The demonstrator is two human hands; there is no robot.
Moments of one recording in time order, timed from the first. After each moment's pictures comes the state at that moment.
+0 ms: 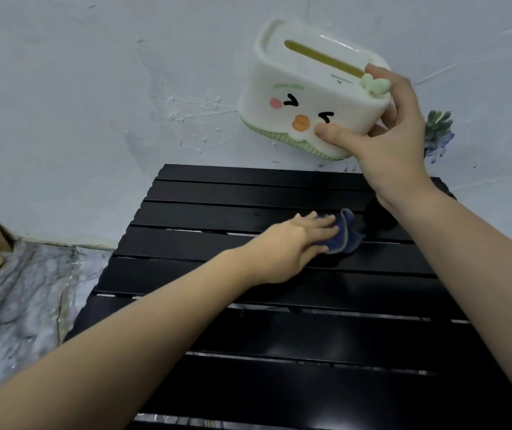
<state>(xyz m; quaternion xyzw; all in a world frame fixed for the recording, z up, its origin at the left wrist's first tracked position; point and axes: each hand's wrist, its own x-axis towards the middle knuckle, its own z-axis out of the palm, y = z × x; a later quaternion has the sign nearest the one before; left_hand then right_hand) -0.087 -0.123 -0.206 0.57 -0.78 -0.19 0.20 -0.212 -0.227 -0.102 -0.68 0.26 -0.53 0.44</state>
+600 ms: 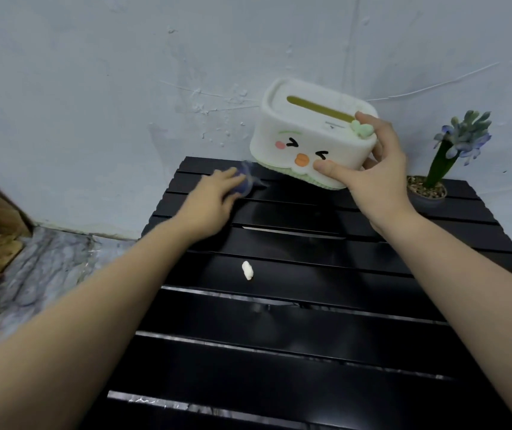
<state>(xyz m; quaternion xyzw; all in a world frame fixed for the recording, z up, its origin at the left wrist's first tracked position) 0.052 -0.100 -0.218 0.76 -0.59 -0.09 0.26 -0.187 -0.218 -0.152 -0.67 0.30 -0.48 0.47</state>
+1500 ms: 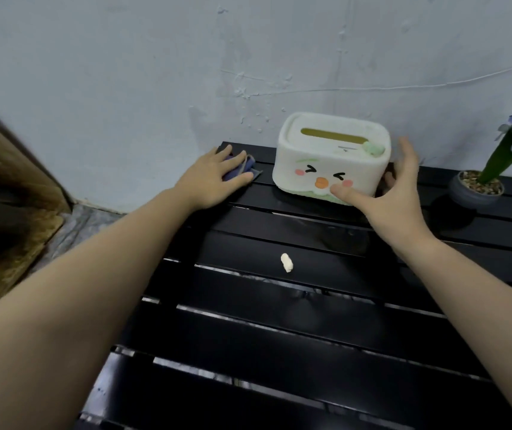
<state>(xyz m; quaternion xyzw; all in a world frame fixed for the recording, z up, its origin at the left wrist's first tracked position) 0.112 -0.073 -0.198 0.80 -0.55 -0.15 0.20 -0.178 -0.192 -0.199 -0.69 0.39 -0.37 0.48</state>
